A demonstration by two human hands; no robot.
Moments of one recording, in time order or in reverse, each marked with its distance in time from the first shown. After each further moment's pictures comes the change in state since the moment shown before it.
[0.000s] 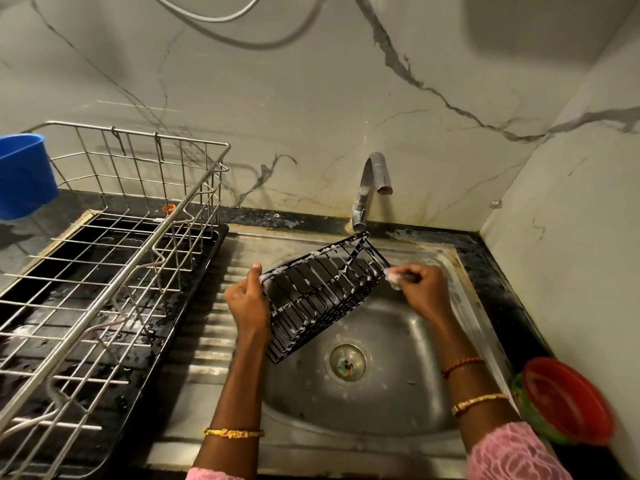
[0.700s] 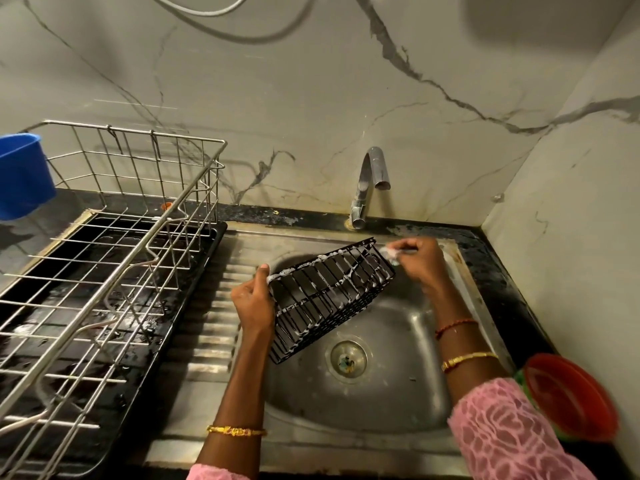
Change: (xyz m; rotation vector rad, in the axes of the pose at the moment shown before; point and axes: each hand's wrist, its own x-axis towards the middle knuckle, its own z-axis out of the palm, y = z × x) left_hand -0.007 -0.003 0.007 0.009 -0.040 -0.014; right_hand 0.033 -0.028 -0.001 -0.031 -0.011 0.090
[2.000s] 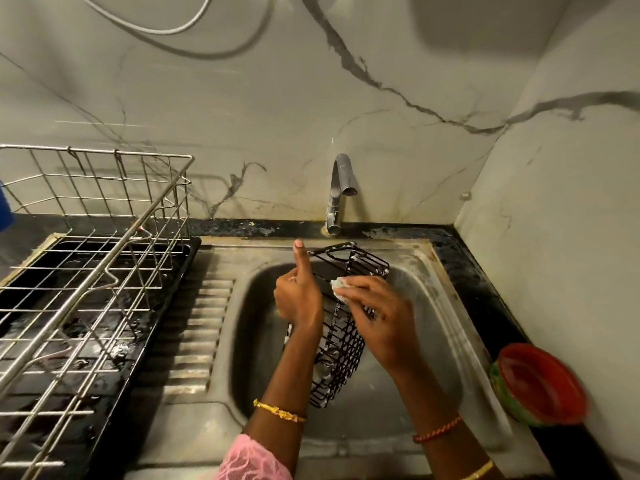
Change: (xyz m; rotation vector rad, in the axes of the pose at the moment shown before) left_hand -0.046 0.027 0.102 0.347 0.084 -0.195; right_hand -0.108 0.003 0.006 -0.053 0.122 -0.821
